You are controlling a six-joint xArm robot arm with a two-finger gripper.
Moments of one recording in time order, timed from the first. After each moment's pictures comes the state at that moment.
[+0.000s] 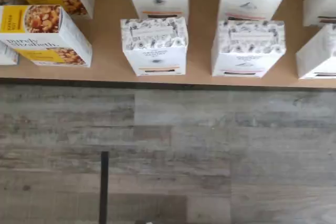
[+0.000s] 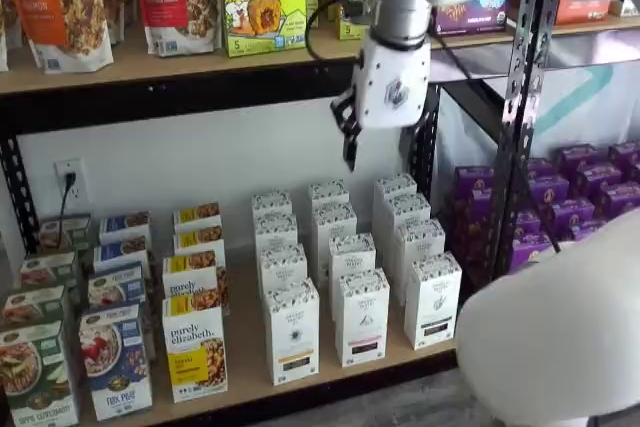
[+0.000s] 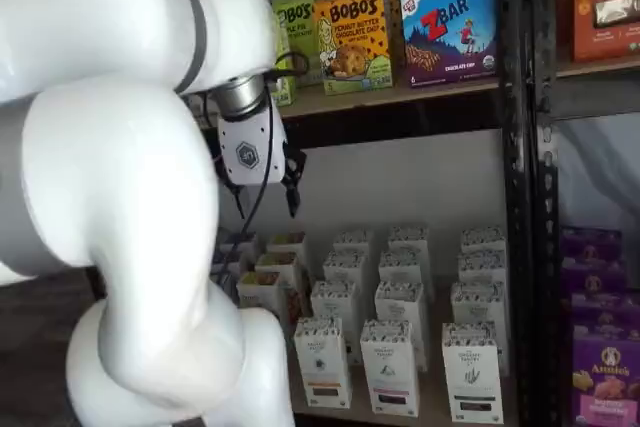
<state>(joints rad) 0.26 -0.71 -0.59 0.00 1.12 0.27</state>
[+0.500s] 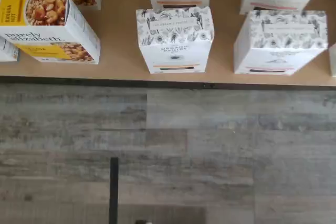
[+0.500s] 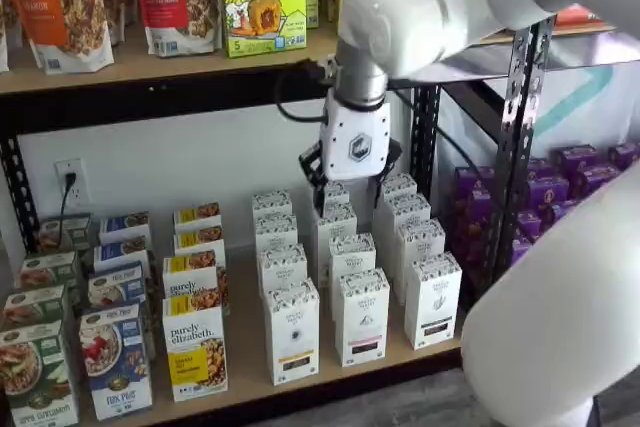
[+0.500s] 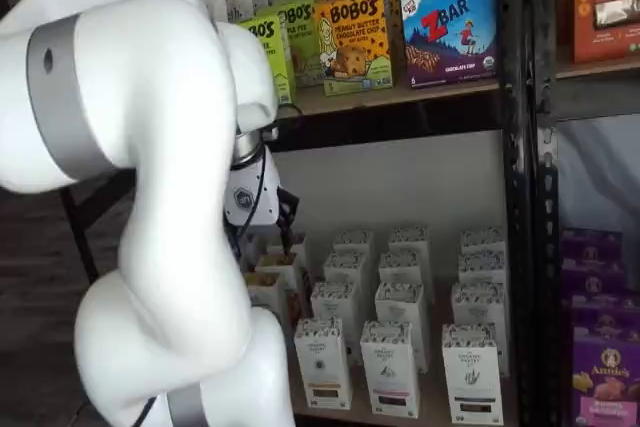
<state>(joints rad) 0.35 -0.49 -0.54 -0.03 0.86 0.38</state>
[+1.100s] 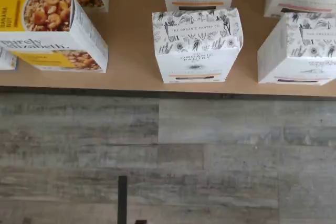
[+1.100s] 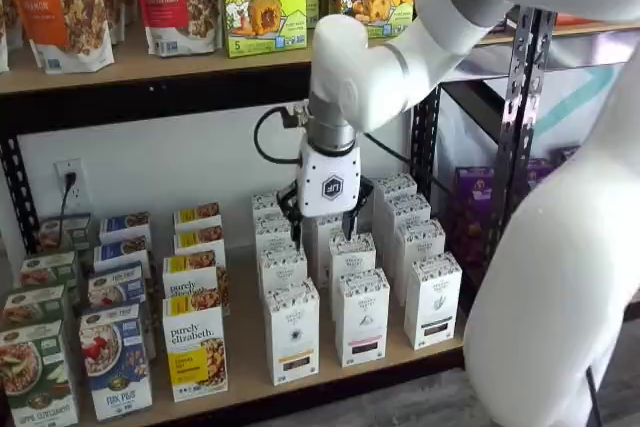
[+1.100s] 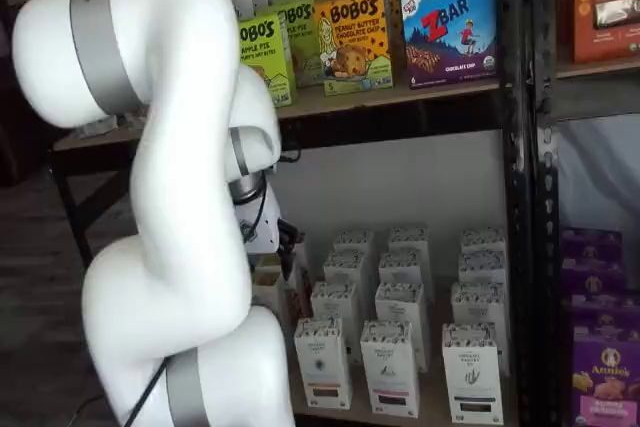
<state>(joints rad) 0.39 -0.20 -0.58 -0.06 0.61 0.44</state>
